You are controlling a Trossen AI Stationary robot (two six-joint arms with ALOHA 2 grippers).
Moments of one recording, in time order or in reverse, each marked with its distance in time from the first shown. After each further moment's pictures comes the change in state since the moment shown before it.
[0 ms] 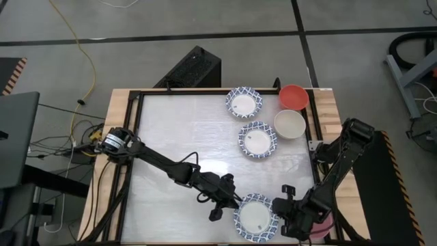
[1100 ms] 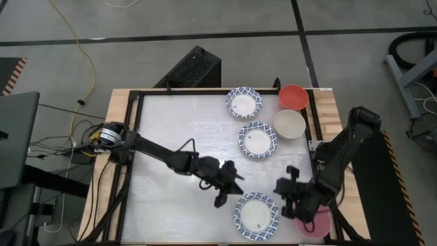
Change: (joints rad) left arm 0.091 -0.081 -0.001 0.004 0.007 -0.070; right arm -0.085 -0.224 -0.001 -0.205 0.188 -0.037
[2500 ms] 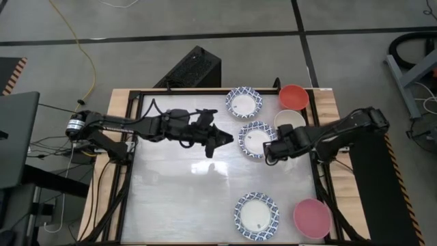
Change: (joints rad) left arm 0.231 -0.399 0.000 -0.225 -0.157 -0.210; right arm -0.665 -0.092 -0.001 -0.417 -0.183 0.588
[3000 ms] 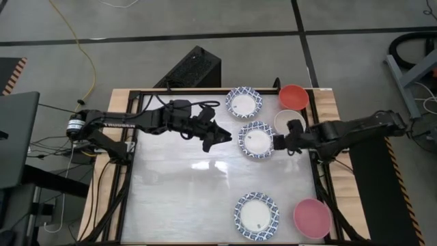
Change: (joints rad) left arm 0.099 0.001 0.000 -0.047 0.210 0.008; right arm -0.042 -0.410 -0.313 0.408 0.019 -0.137
